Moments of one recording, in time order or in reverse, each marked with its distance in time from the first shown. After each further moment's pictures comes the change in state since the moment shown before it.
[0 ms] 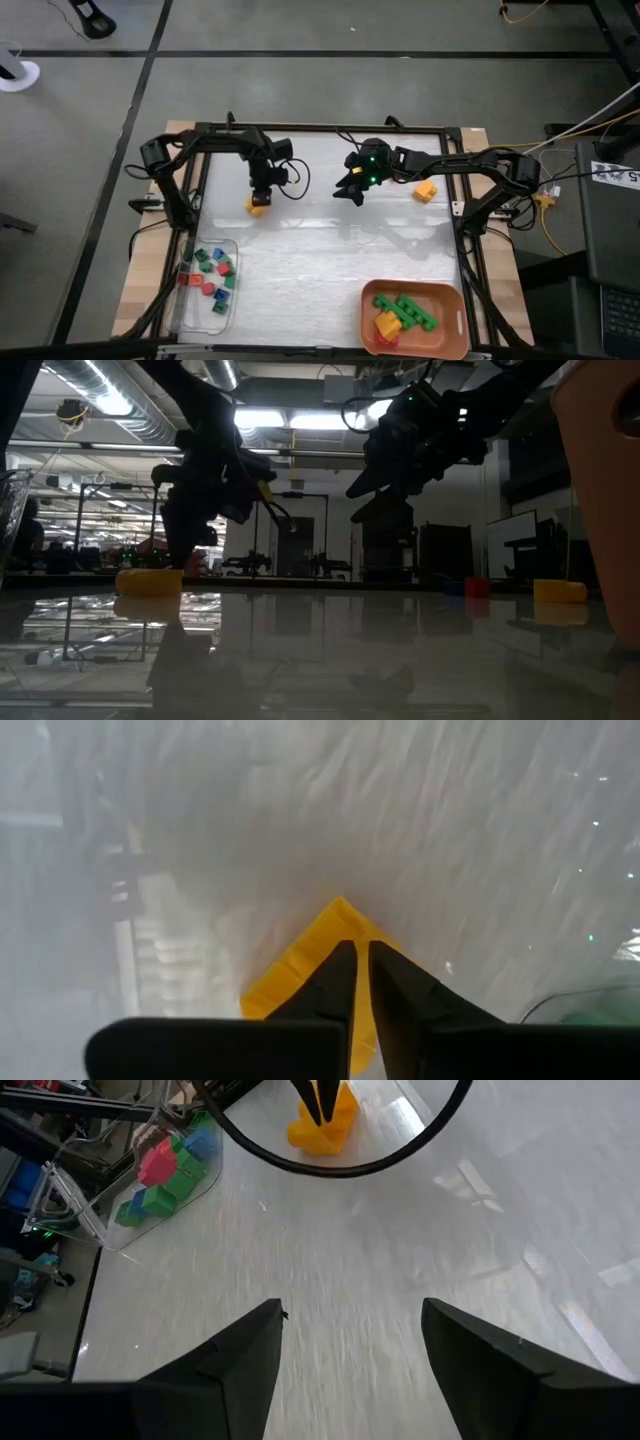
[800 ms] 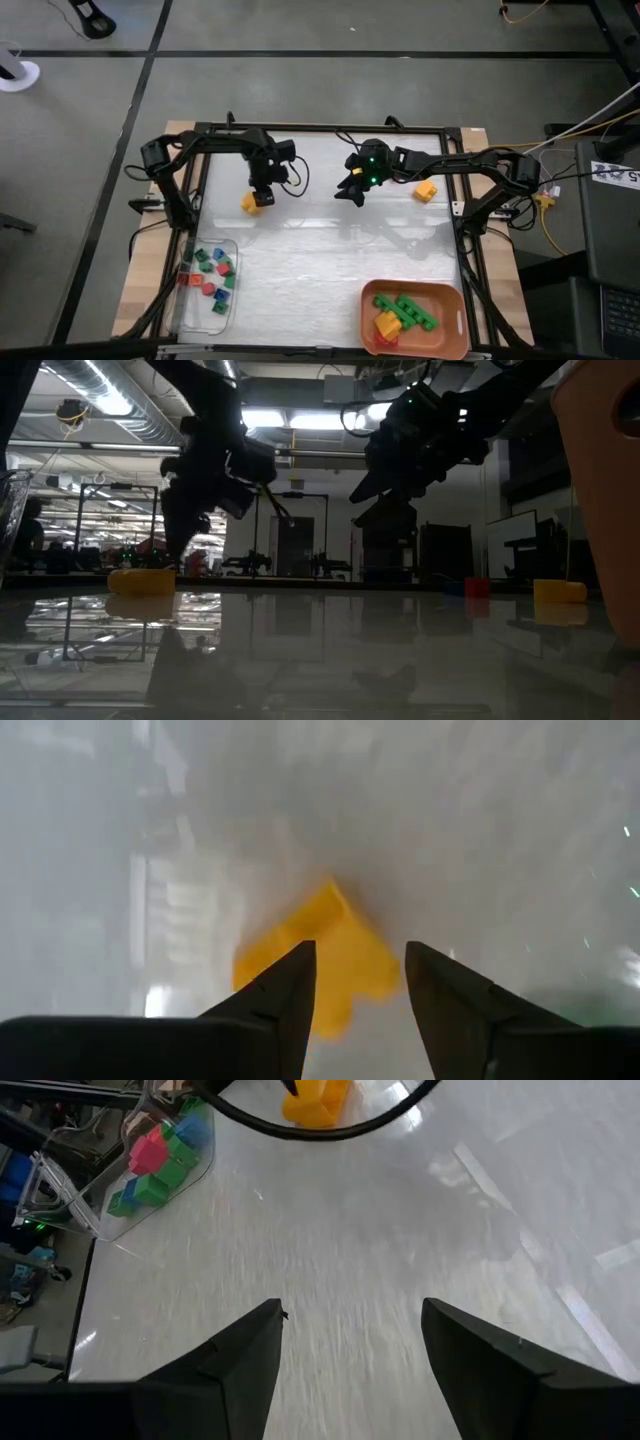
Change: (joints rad) left arm -0.039 -0.002 0.072 -0.126 -0.101 -0.178; right arm 0.000 0.000 0.000 -0.038 0.001 0.000
